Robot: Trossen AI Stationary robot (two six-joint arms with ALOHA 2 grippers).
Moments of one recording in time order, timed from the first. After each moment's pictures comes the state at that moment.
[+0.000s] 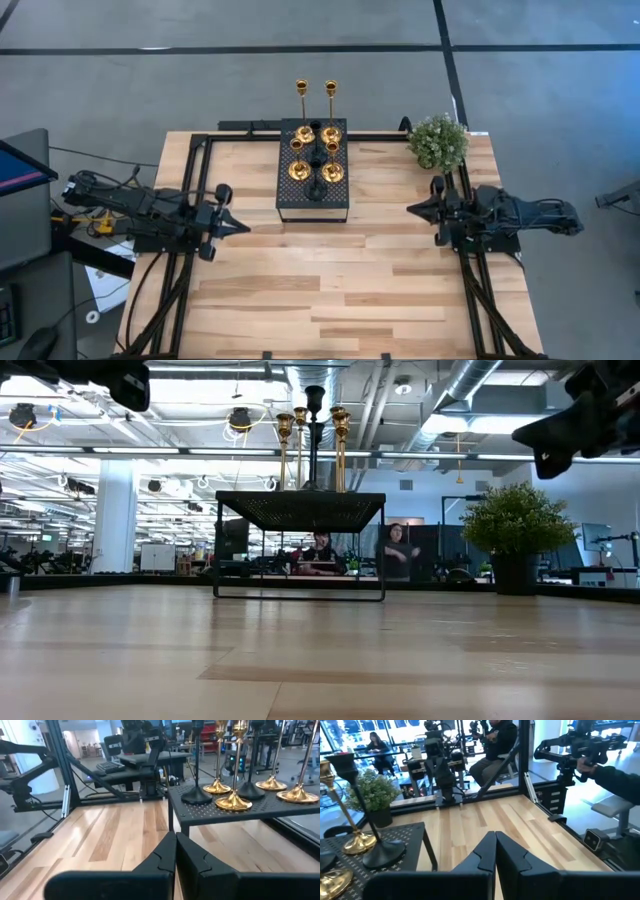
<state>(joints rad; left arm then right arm) -0.30 0.25 0.38 -0.07 -0.10 0.13 0.04 0.00 0.16 -0.21 0.10 0.07</state>
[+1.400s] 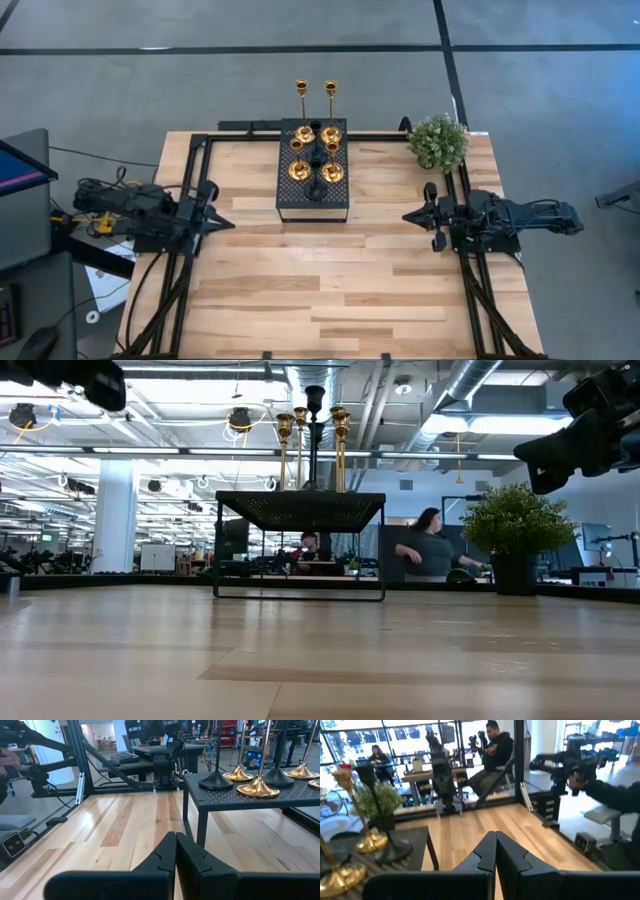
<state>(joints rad) -0.31 0.00 0.37 -0.25 -0.09 0.13 0.04 0.00 0.06 -0.14 0.02 0.06</state>
